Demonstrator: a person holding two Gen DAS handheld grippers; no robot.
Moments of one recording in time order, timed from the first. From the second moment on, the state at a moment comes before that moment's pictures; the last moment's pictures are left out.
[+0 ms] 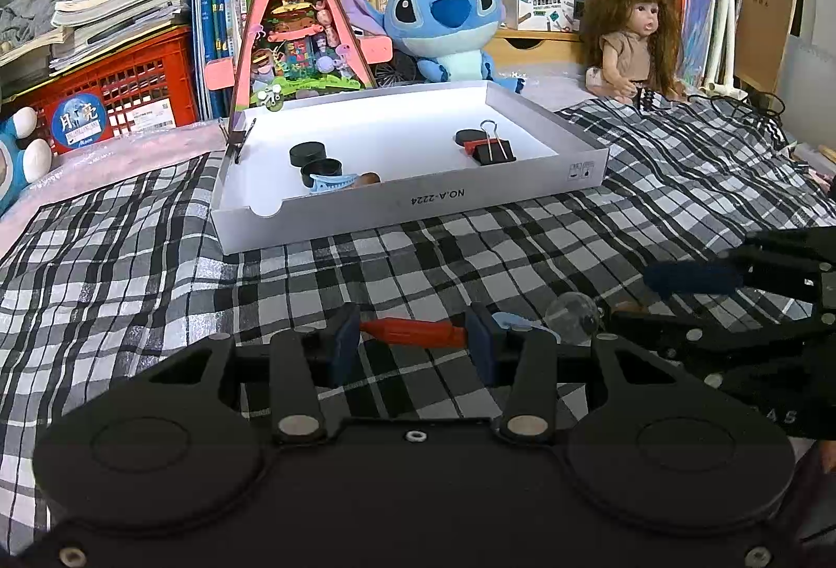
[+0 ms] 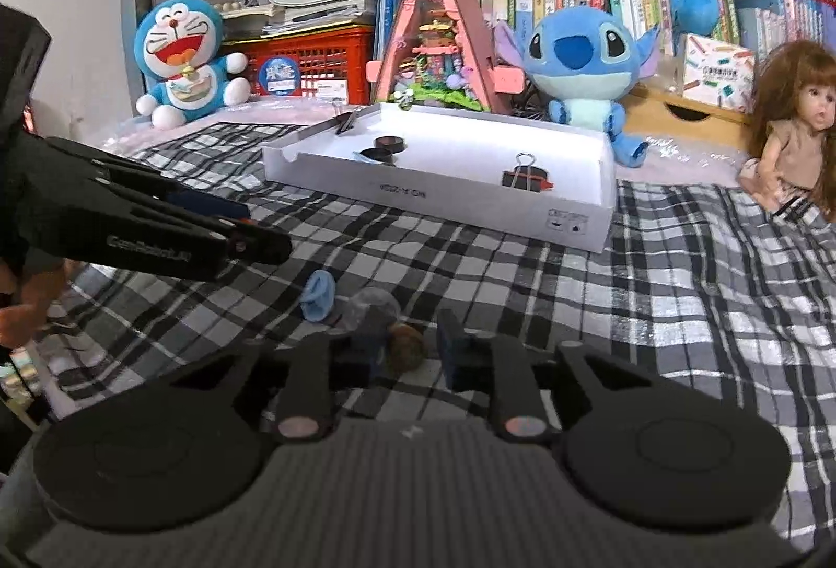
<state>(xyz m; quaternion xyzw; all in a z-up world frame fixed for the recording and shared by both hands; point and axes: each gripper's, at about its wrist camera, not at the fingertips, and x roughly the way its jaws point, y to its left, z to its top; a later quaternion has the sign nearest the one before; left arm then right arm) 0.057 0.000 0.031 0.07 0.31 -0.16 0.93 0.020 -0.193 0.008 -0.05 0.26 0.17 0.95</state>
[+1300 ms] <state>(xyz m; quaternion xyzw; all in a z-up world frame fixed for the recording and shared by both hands) 0.147 0.006 0.071 -0.04 0.32 -0.12 0.94 0.112 -0.210 0.061 0.04 0.29 0.12 0.95</state>
